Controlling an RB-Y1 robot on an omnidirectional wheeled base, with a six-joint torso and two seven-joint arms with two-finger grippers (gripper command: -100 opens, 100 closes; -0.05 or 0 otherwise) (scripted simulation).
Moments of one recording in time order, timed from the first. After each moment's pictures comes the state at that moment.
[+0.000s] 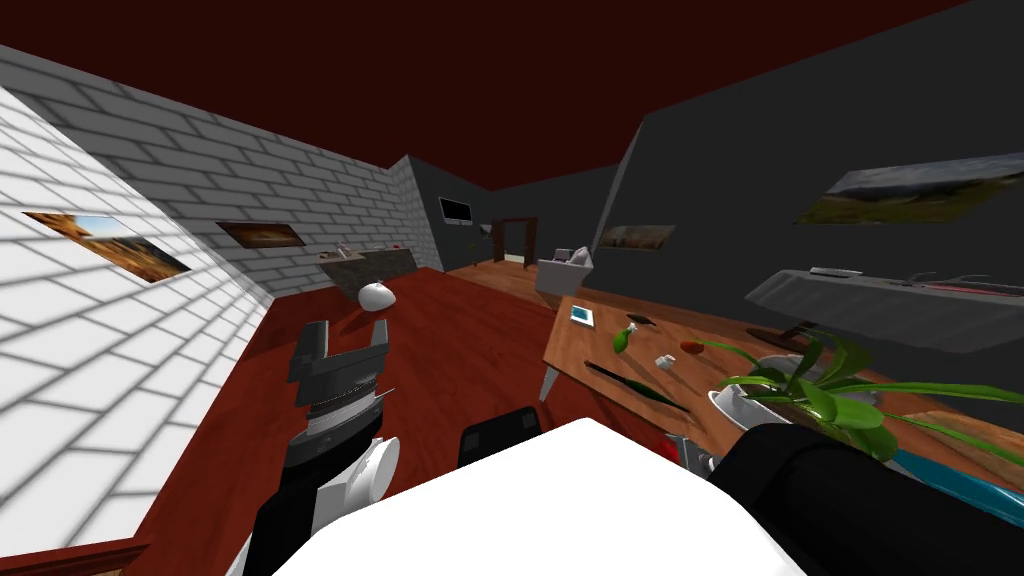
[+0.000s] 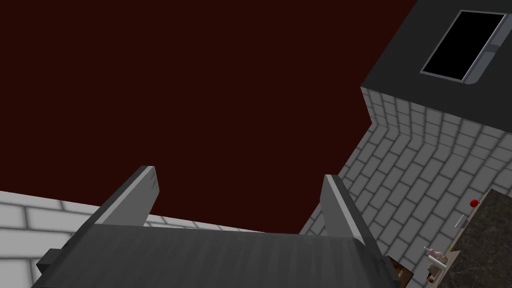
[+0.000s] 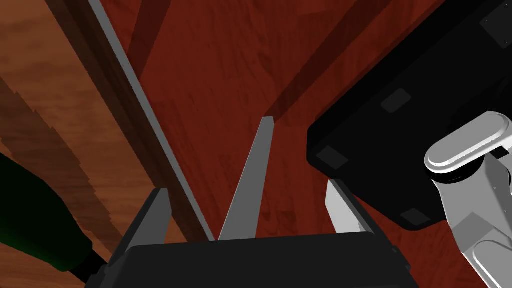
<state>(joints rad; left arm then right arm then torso) 0.54 0.02 -0.02 -2.28 0.02 -0.59 0.13 0.66 -1.10 0.42 -0.97 0.54 -0.39 0.75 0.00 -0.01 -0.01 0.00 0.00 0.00</state>
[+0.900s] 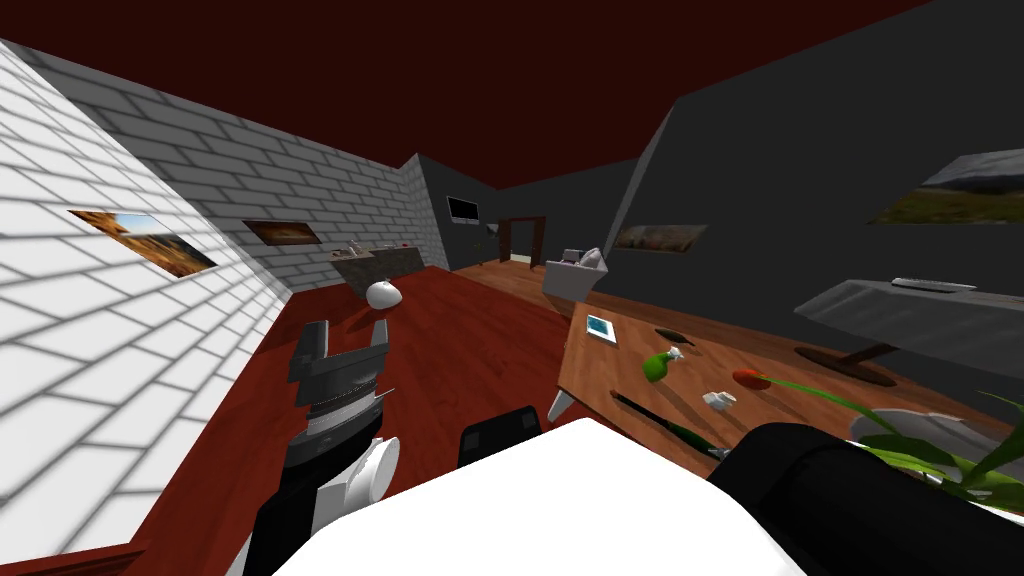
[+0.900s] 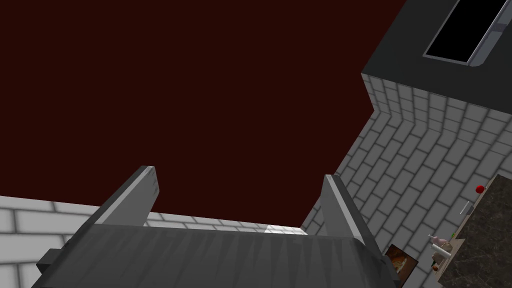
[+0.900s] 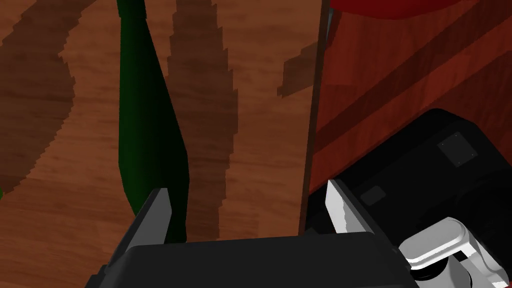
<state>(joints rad) 0.54 0.02 -0.02 -2.28 0.02 -0.59 0.13 0.60 -1.19 0.54 -0.79 0.65 -0.38 0.75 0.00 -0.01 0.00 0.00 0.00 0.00</state>
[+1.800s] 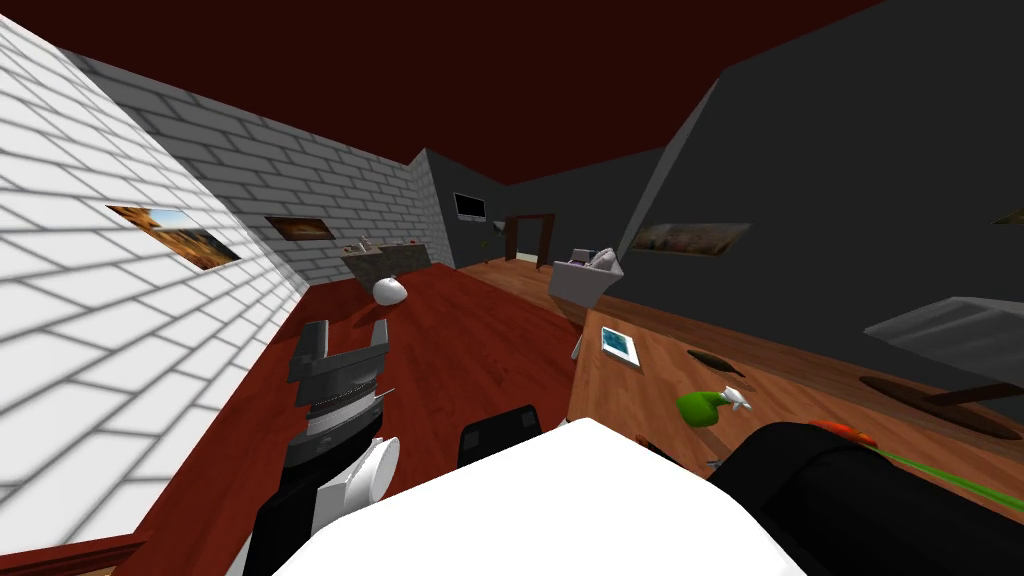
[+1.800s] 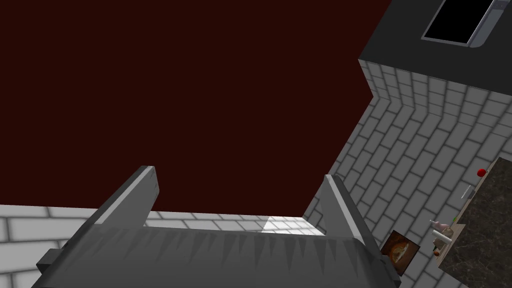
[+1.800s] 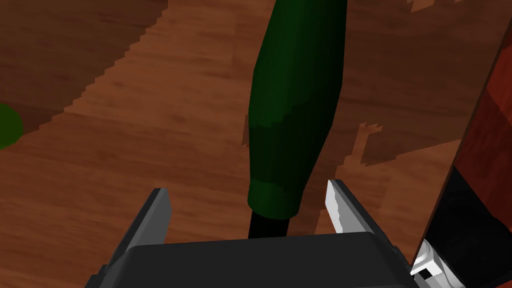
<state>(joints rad) 0.54 0.02 -0.02 -2.28 0.02 -0.59 0.13 0.55 -1.14 0.64 -0.77 0.73 -0.33 0.73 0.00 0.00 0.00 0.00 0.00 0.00</state>
